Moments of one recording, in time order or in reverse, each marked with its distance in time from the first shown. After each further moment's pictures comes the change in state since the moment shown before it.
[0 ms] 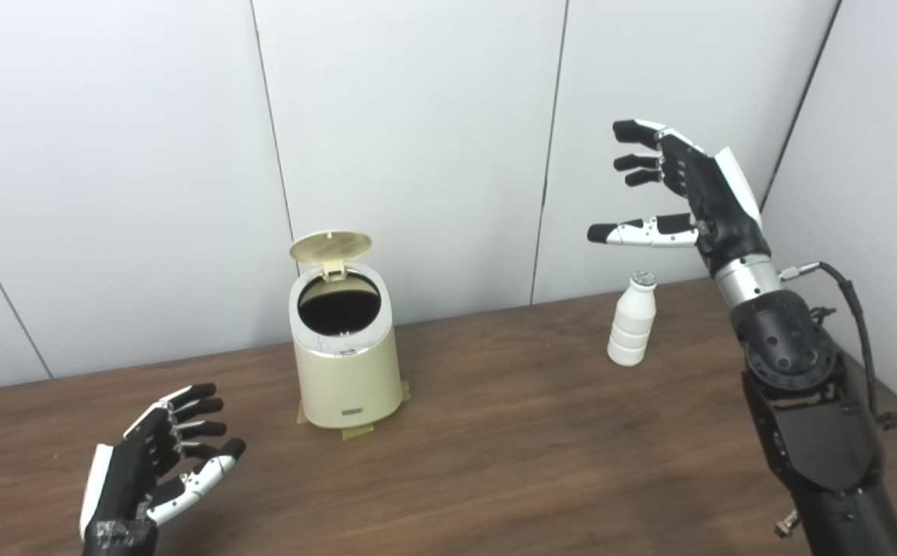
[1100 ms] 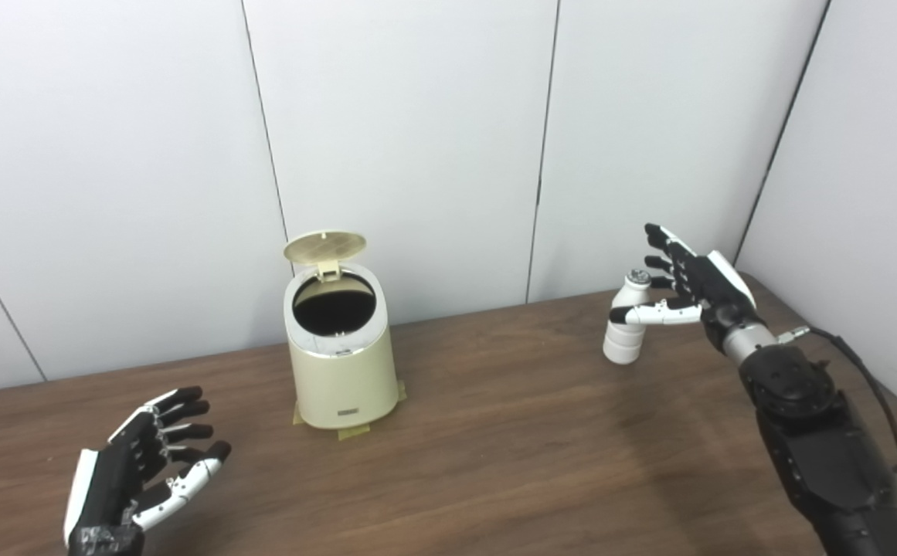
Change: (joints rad) left arm 0.000 0.009 0.003 -0.007 -0.002 0.010 -0.022; right arm 0.103 -0.045 0.040 0.258 0.068 0.088 0.081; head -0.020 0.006
